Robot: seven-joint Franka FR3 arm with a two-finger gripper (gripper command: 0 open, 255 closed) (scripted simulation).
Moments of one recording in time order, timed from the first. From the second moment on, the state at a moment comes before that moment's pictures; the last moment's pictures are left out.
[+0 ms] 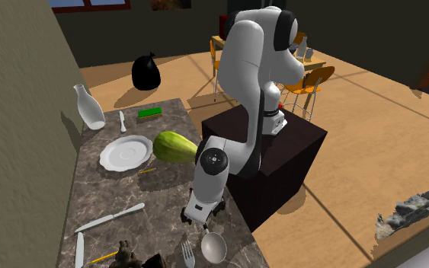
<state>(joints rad) 0.31 0.64 0.10 -1.93 -0.38 2.54 -0.59</state>
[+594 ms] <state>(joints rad) 0.31 0.65 0.10 -1.92 -0.38 2.54 -0.59</state>
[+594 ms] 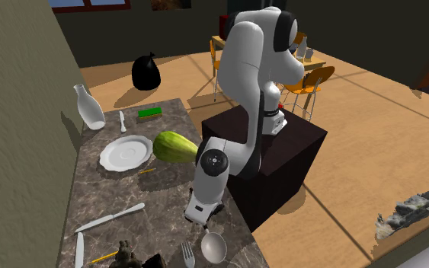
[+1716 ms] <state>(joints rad) 0.29 0.56 0.12 -1.94 -0.35 2.48 -0.61</state>
